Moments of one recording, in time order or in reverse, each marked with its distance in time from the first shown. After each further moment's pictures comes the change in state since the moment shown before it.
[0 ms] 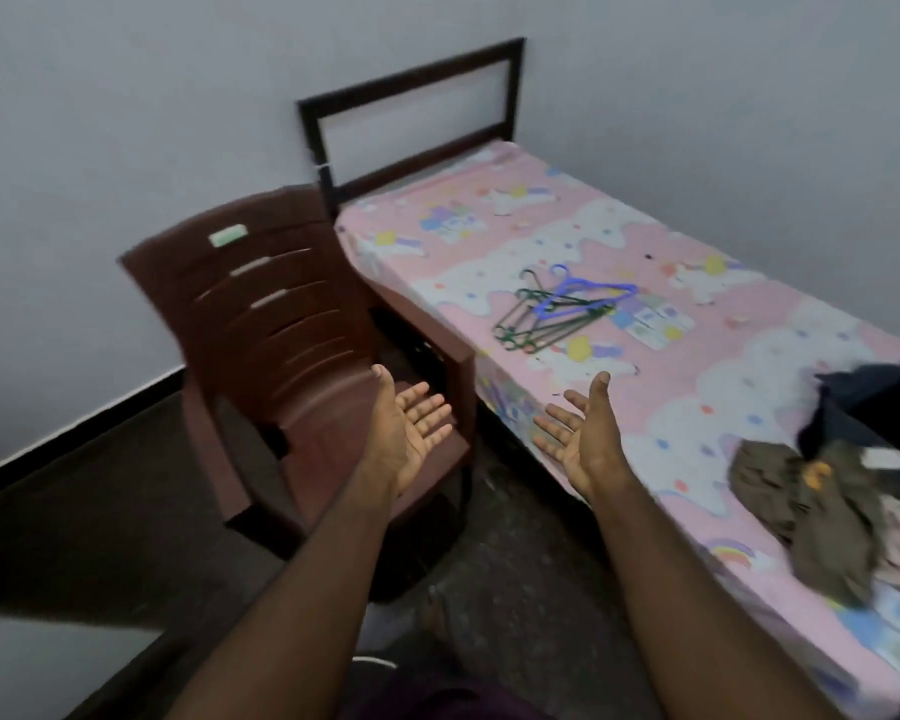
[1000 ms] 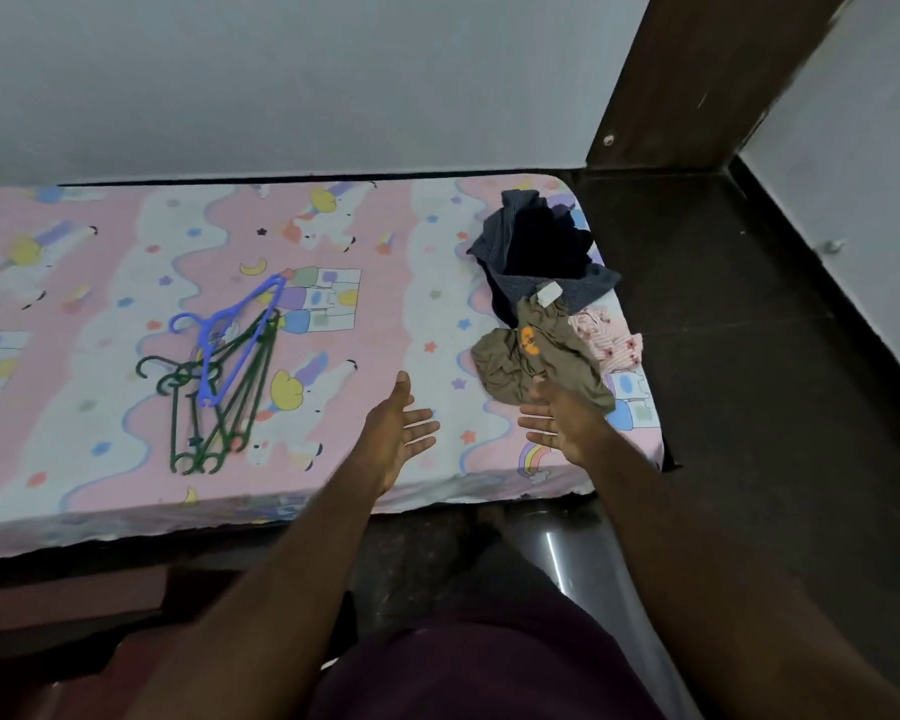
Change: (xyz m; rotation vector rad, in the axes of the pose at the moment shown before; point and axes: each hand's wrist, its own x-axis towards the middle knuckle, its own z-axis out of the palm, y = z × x) left_hand 0.215 -0.176 0.293 0.822 -0.591 -0.586; right_hand 0.073 -0.099 -0.265 0.186 0.697 0.072
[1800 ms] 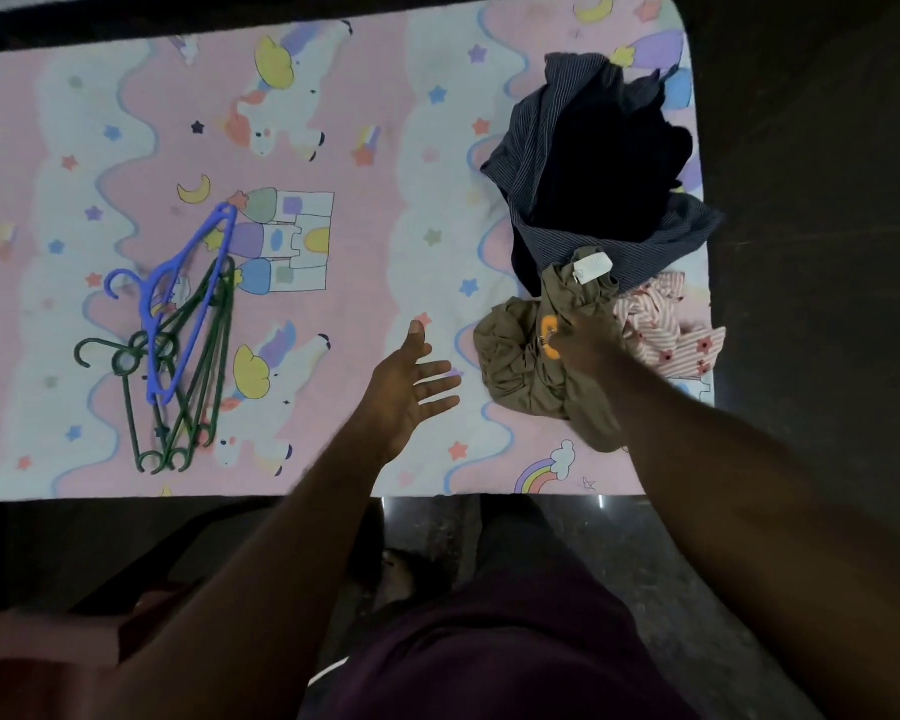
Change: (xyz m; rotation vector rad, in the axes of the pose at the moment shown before) left_hand 0.215 0.089 0.117 -0.029 0.191 -0.262; right_hand 0.314 -0.116 -0.063 -0.805 0.019 -0.012
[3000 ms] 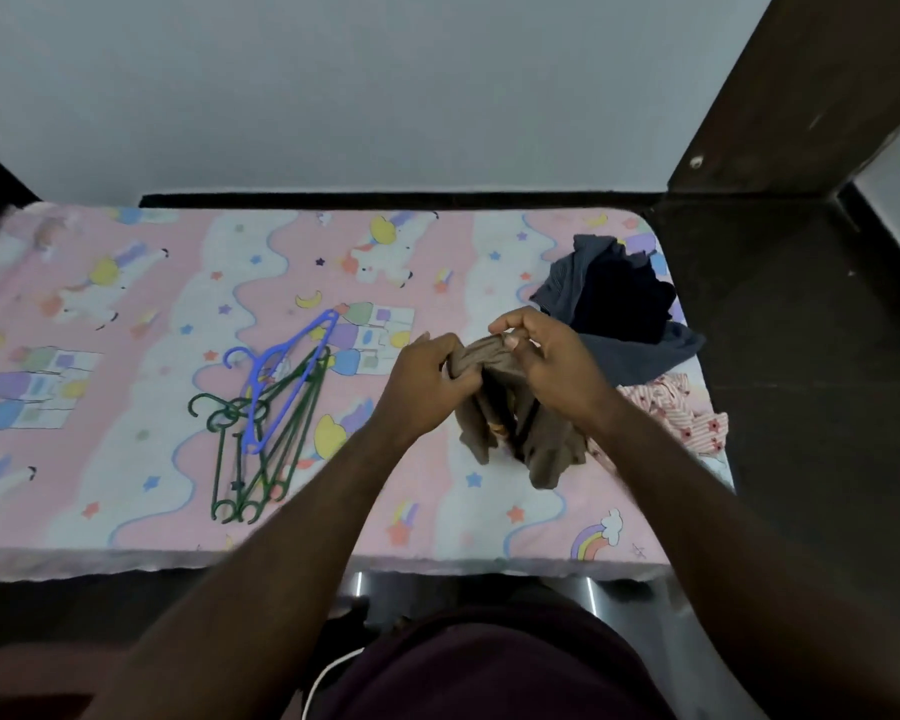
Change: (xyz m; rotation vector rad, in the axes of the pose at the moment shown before) left_hand -0.146 0.038 -0.115 0.828 0.041 1.172; right_hand -0.276 -0.166 0.067 0.142 0.151 -0.870
